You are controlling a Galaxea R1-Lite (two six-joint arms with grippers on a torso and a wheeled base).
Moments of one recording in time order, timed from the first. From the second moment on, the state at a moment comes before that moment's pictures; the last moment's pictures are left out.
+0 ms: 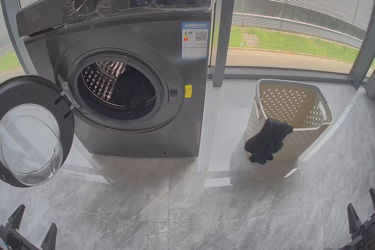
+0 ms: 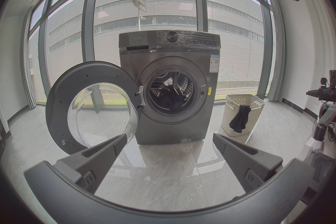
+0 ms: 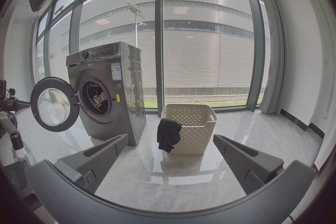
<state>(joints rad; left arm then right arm) 0.00 0.01 -0.02 0.04 -0.06 0.04 0.01 0.01 -0.02 0.00 0.01 -0.01</state>
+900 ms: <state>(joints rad) 0.00 0.01 -0.02 0.04 -0.06 0.03 0.00 0.01 -0.02 0.00 0.01 -0.01</state>
